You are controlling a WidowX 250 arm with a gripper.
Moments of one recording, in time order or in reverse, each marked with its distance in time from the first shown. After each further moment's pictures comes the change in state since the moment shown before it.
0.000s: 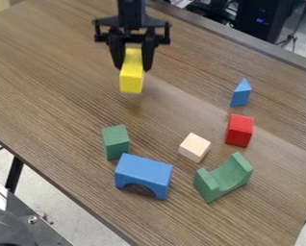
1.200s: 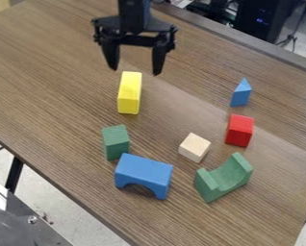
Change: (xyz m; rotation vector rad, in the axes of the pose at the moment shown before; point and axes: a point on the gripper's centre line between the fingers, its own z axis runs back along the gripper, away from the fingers) arm -0.027 -0.019 0.035 -0.009 -0.169 -0.104
